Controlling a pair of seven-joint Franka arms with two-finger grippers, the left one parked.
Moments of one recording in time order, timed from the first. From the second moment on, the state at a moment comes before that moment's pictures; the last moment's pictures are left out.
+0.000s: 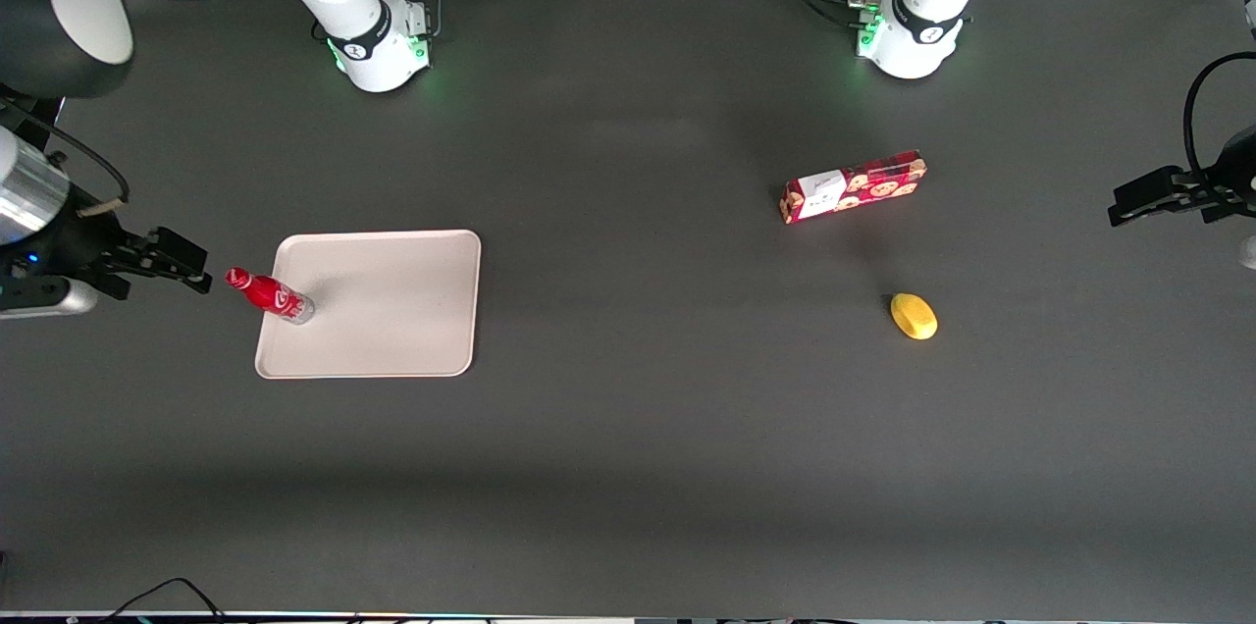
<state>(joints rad) 0.12 0.09 -0.11 -1.59 0.00 1.79 -0.03</state>
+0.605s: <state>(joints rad) 0.11 0.08 -0.18 -1.47 0.00 1.57 -0.01</state>
